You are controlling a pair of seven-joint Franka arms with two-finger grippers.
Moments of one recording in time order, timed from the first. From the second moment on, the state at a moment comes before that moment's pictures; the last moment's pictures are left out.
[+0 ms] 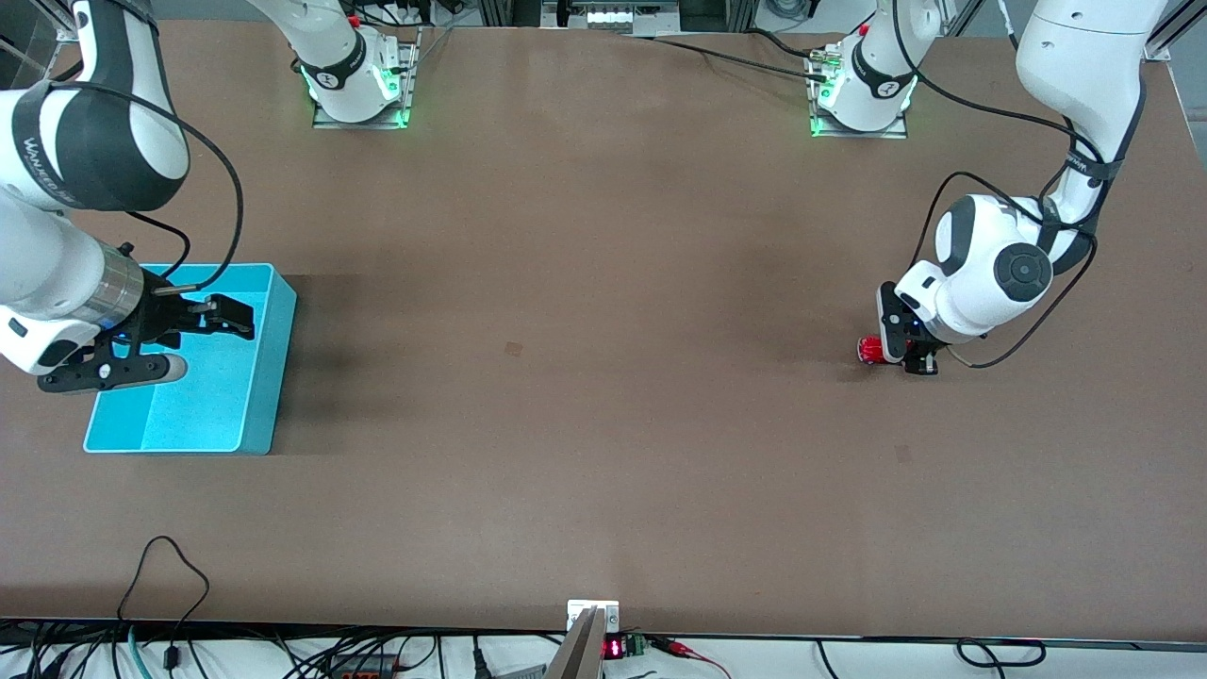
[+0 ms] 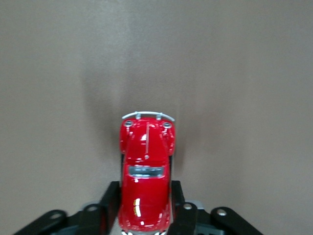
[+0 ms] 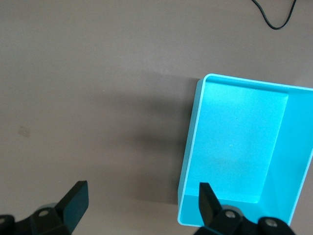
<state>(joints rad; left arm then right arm) 0.08 0.40 -0.09 -2.21 0.08 2.57 1.46 0.06 0.31 0.03 -1.50 -0.03 1.75 -0.06</state>
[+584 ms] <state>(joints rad) 0.08 0.40 -0.09 -2.21 0.08 2.57 1.46 0.07 0.32 0.02 -1.51 -0.06 1.75 -0.06</state>
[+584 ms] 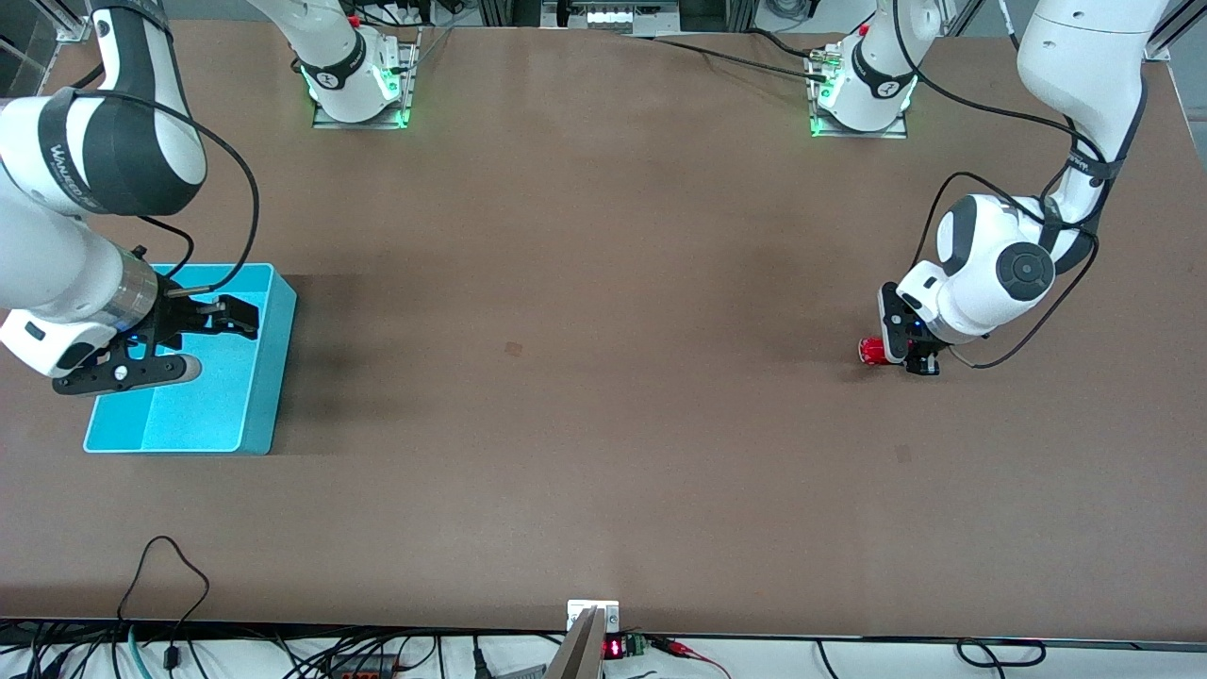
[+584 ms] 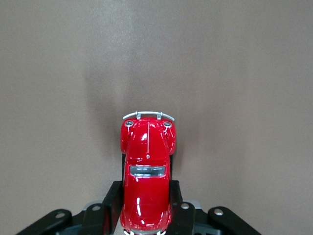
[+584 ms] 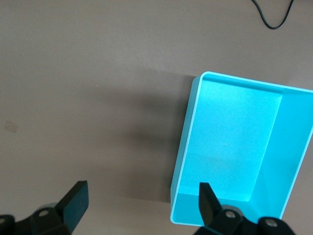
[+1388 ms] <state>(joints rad) 0.20 0.40 -0.08 -2.21 0.08 2.57 1.54 0.04 0.35 0.01 -1.50 -0.06 1.77 -0.04</state>
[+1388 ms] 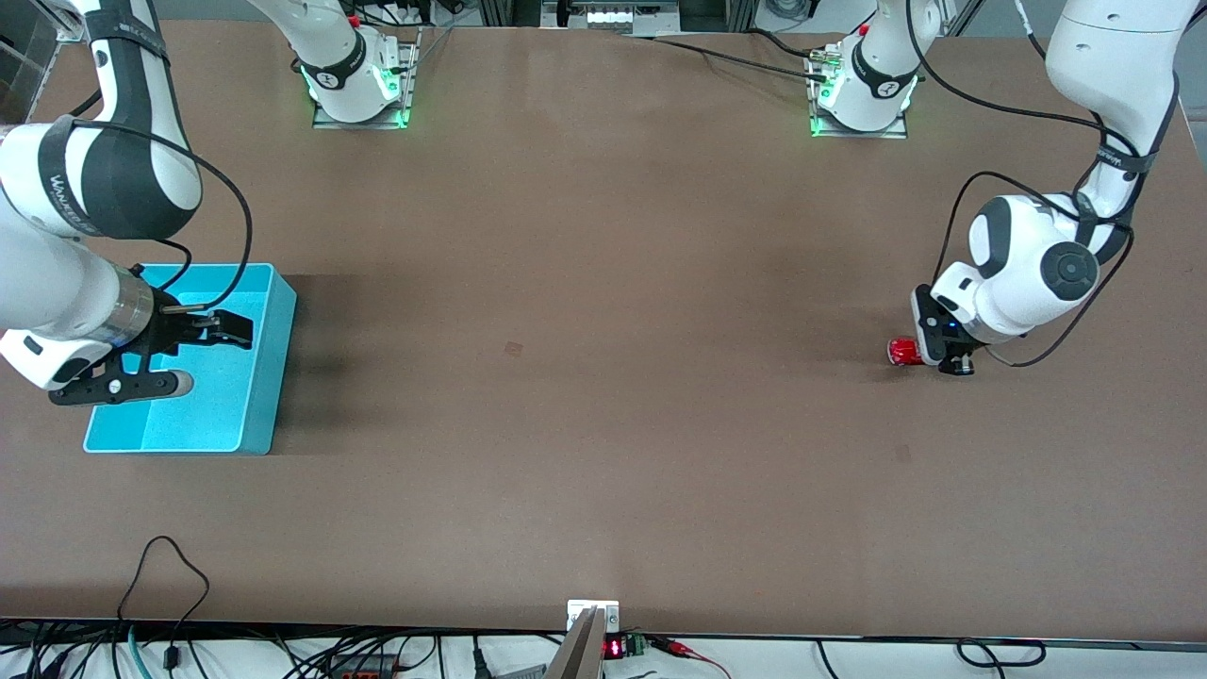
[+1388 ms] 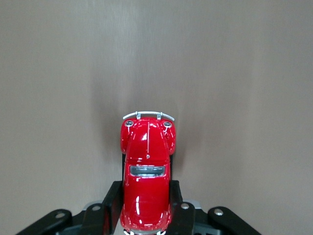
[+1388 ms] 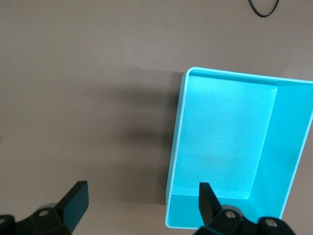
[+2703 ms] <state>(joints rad) 0.41 0.31 -0.19 -1.93 0.07 2.19 1.86 0.02 0.37 0.01 -1.52 -0.06 1.85 -0.04</state>
